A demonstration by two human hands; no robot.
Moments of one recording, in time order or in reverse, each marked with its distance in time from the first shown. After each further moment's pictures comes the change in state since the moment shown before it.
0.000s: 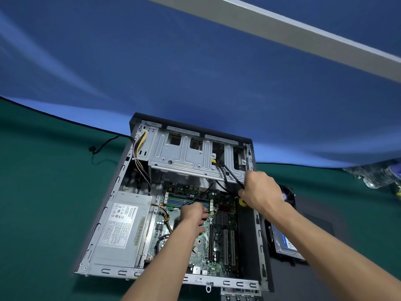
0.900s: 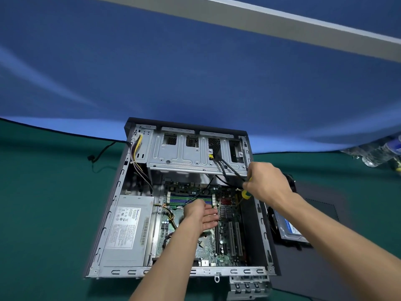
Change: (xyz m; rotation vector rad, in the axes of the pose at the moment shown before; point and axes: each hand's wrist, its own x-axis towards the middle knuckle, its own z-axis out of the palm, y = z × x) left_hand -0.007 0.002 -0.004 -0.006 -0.116 -0.055; right_hand -0.020 0.004 -0.015 0.104 -0.004 0.093
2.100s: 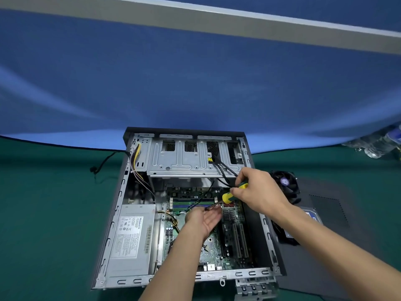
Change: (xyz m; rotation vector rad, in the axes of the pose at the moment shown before) left_hand 0.004 -0.003 0.000 -0.402 -0.033 -0.096; right_hand -0.017 -0.005 0.013 0.395 0.044 -0.076
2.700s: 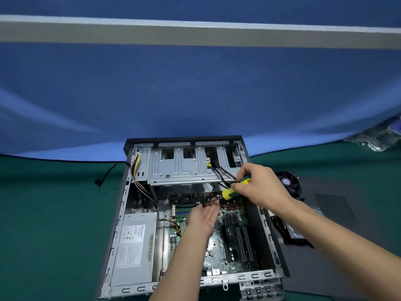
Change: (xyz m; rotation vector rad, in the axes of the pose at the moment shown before) left_hand -0.015 0.008 0.013 -0.251 -0.018 0.082; right_hand 0.002 0.003 -0.014 0.126 0.052 -0.012
